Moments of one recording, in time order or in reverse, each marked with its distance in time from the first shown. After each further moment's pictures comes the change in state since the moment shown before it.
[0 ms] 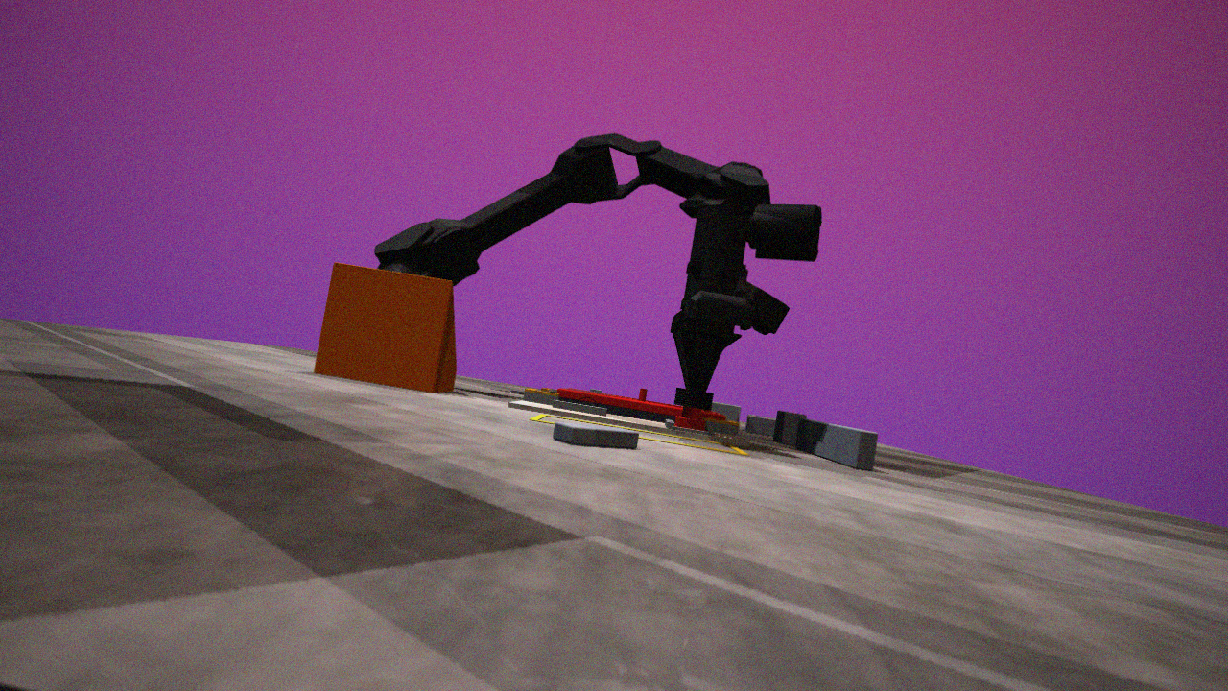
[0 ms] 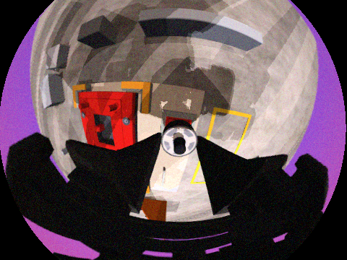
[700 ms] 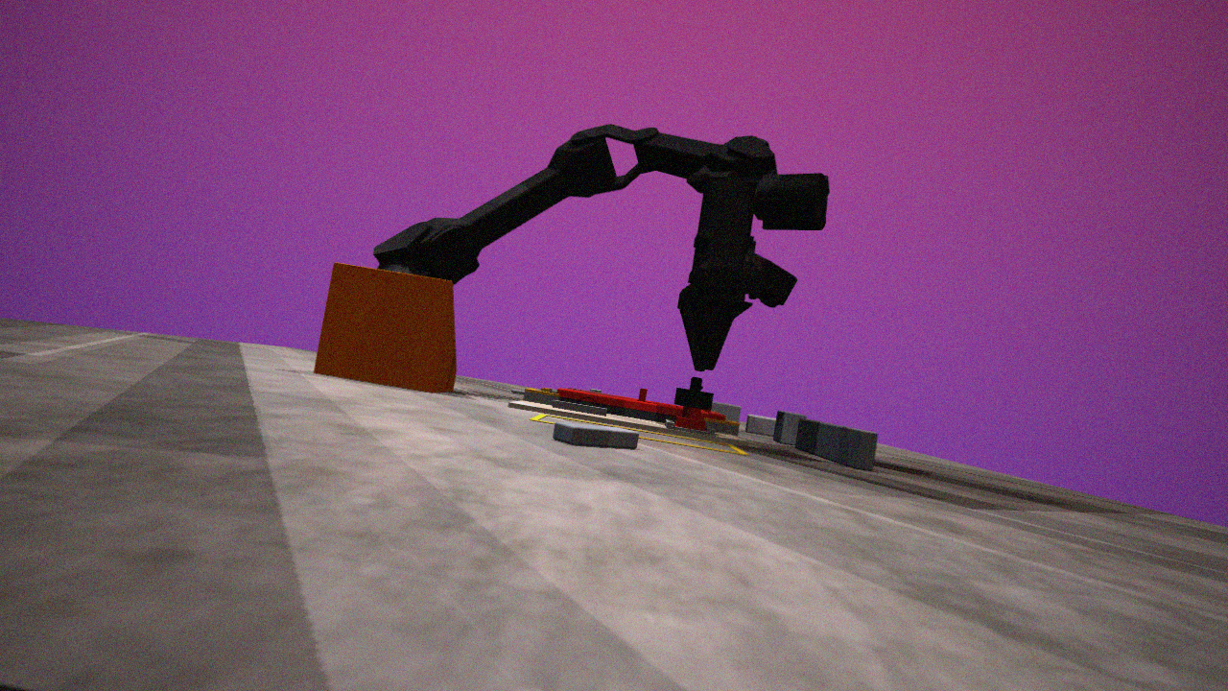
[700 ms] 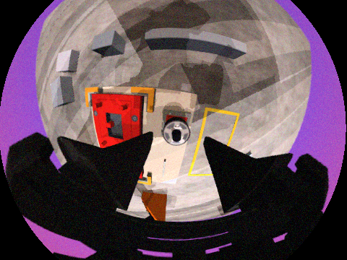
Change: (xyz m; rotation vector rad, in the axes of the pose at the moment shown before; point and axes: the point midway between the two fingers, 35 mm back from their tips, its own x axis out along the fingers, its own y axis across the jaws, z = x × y) arm -0.031 -0.002 0.004 0.000 -0.007 -0.005
